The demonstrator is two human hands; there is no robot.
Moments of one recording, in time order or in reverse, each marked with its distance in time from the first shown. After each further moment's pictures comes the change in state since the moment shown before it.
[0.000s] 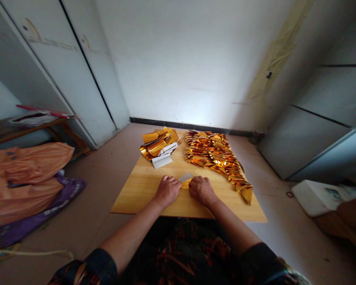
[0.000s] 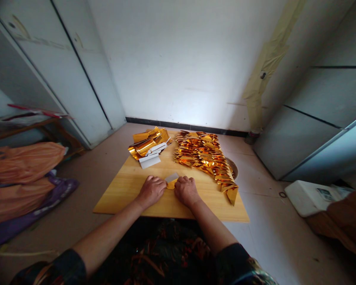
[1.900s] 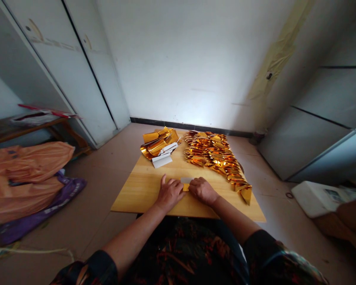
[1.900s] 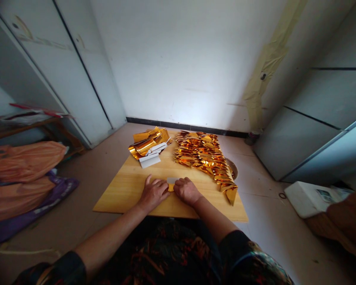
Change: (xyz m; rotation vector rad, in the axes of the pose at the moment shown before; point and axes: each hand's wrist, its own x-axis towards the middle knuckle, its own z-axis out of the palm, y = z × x) left_hand -0.006 0.022 0.005 -0.064 0.093 -0.150; right_hand 0.006 0.023 0.014 -0.011 0.083 -0.398
